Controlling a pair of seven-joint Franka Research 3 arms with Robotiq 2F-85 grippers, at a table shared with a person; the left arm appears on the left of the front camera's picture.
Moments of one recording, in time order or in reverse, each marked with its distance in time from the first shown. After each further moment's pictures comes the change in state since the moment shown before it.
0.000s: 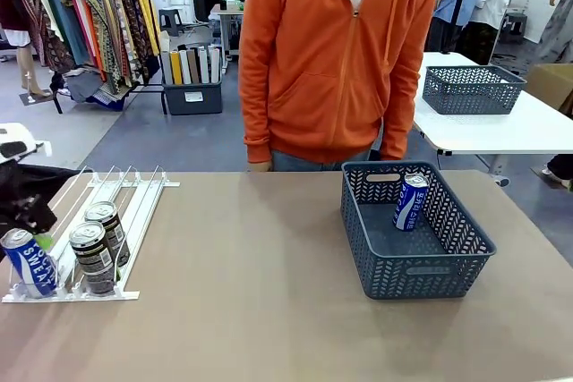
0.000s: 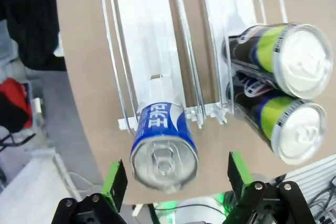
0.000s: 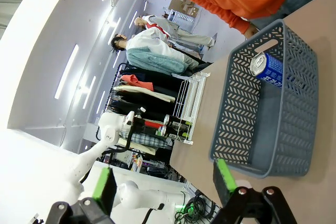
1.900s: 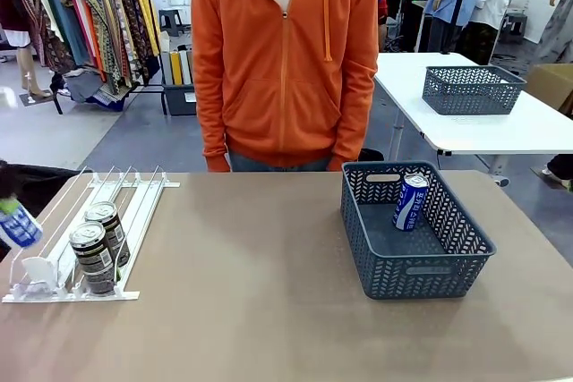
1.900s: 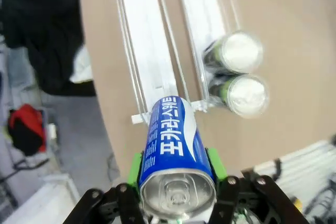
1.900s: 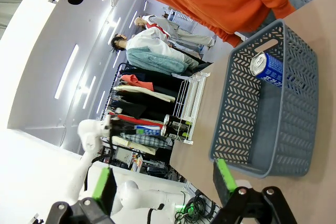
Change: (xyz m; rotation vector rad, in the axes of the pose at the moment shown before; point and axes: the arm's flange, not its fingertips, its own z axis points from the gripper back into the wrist) left arm -0.046 -0.012 0.116 0.011 -0.211 -0.078; right arm 0.000 0.000 0.000 0.000 0.000 0.000
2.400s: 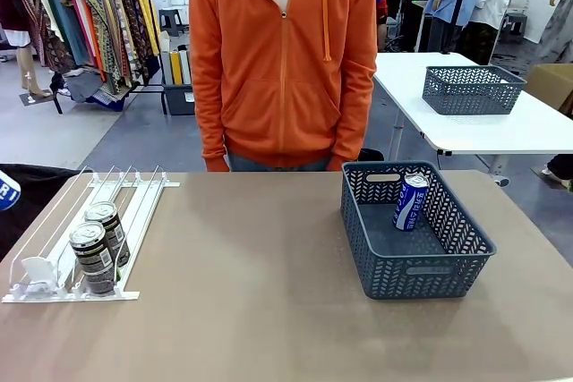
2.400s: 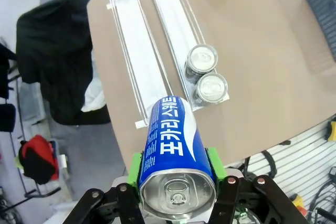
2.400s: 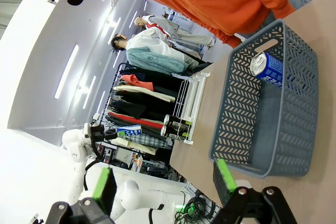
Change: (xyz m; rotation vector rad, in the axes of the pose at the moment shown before) left arm -0.033 -0.014 0.086 -0.013 -0.159 -0.079; right arm 0.000 0.000 0.000 0.000 0.000 0.000
